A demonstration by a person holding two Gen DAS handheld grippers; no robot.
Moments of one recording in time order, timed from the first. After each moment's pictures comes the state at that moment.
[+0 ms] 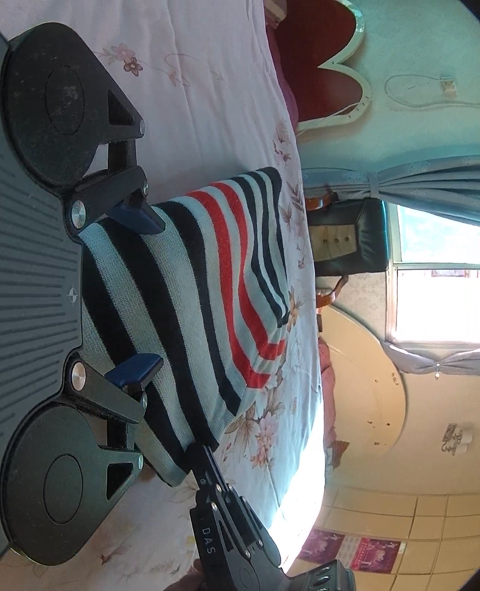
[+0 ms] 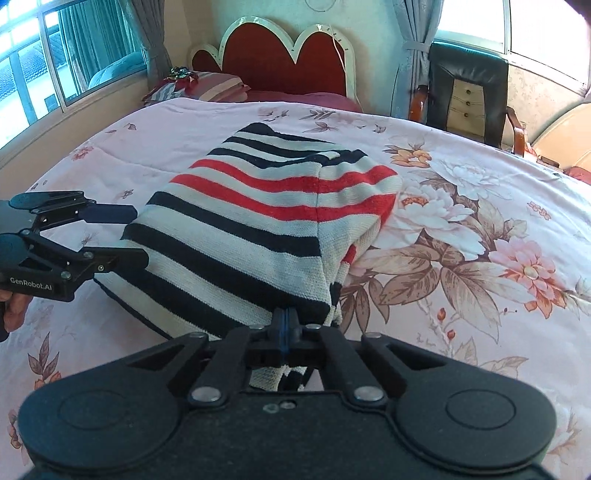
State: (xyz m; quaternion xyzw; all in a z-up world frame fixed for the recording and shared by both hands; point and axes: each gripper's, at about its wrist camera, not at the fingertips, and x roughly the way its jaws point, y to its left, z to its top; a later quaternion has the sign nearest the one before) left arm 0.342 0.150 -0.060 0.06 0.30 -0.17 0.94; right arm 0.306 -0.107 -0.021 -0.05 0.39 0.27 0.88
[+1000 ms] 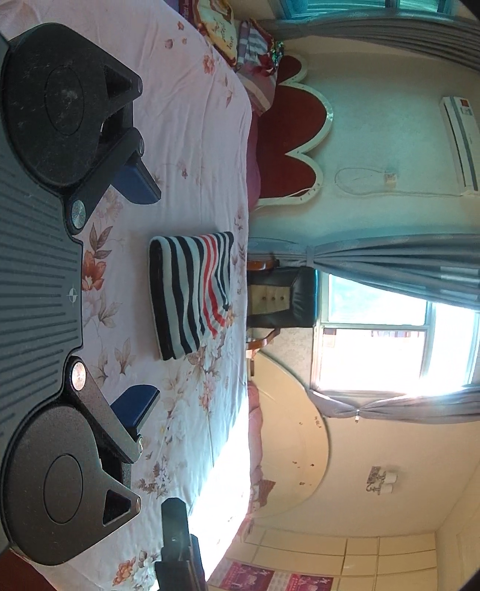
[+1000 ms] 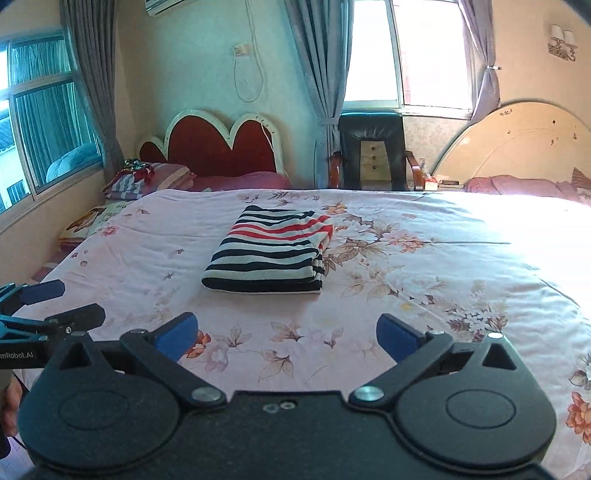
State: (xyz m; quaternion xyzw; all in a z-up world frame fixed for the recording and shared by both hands) left arm 0.013 0.132 0.075 0.01 0.20 -0.05 0.98; right arm -0.001 -0.148 0.111 0.03 0.28 0.15 0.95
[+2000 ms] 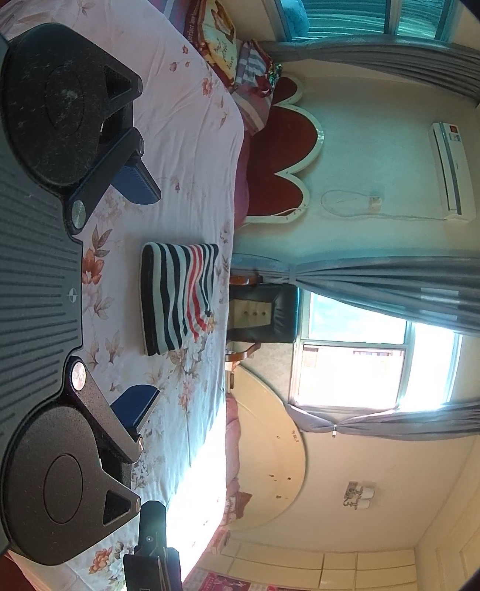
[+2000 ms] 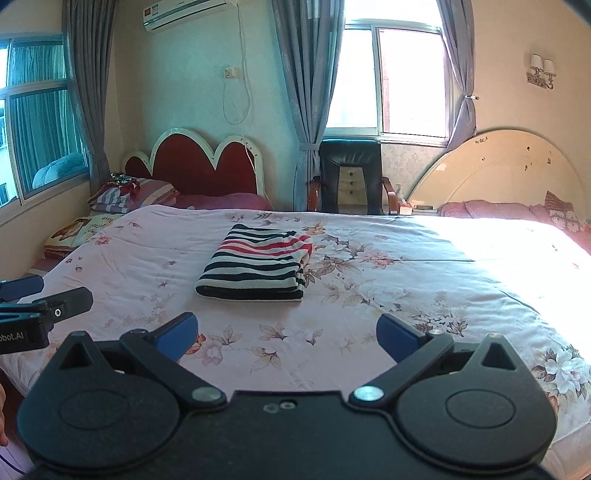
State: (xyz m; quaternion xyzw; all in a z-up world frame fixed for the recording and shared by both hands) left arm -0.029 0.117 0.097 -0.01 0.18 -0.02 0.98; right arm -0.062 -0.151 0.126 0.01 0.24 0.11 0.96
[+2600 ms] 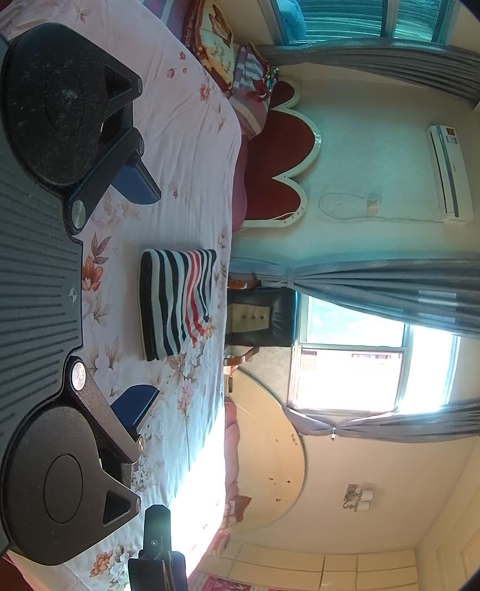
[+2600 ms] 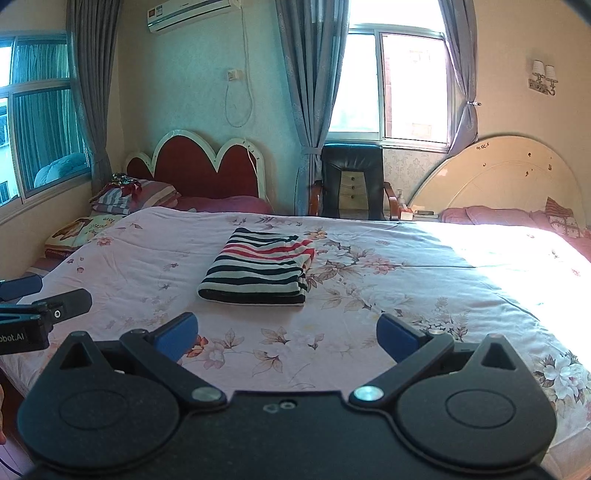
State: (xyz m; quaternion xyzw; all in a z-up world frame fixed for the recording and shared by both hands) left arm -0.037 0.116 0.101 -0.01 0.18 -0.01 0.98; right arm -0.067 -0.147 0.132 0.00 0.24 0.11 0.97
